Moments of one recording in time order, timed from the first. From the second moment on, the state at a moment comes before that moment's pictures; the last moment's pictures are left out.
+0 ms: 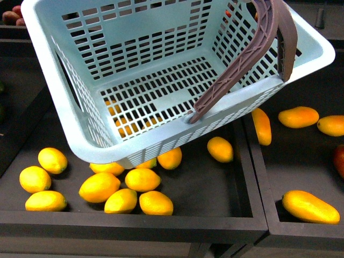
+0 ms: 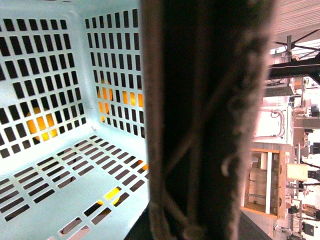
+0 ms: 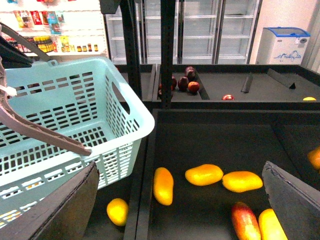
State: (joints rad) left arm -0.41 1.88 1.48 -0.08 0.23 -0.97; right arm 0.00 0.00 0.01 0.00 0.00 0.00
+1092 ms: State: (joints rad) left arm -0.40 1.87 1.48 -0.08 0.22 -0.97; right arm -0.37 1.94 0.79 0.57 -0.06 -0.06
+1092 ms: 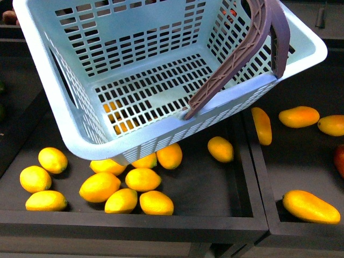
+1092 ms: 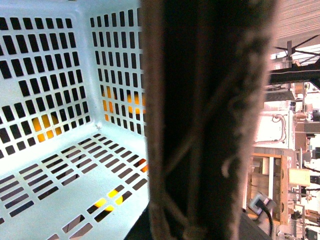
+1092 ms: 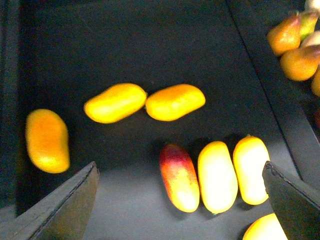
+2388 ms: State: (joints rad) left arm -0.40 1.87 1.48 -0.08 0.22 -0.96; right arm -0.37 2.83 1.69 0.19 -0.07 -0.06
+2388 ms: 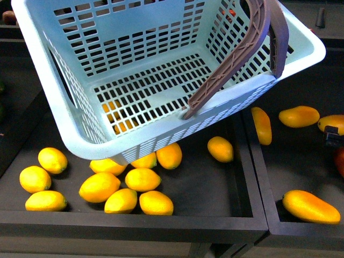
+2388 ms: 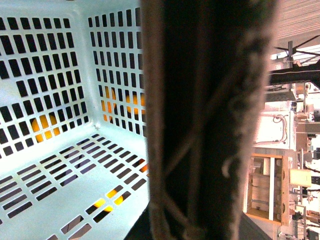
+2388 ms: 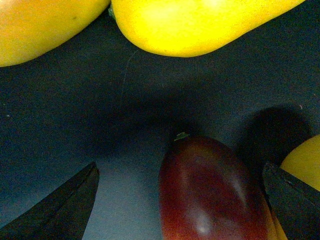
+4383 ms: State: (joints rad) left arm -0.40 1.87 1.48 -0.08 0.22 -0.96; right arm 0.04 1.88 1.15 0.45 -0.35 0.70
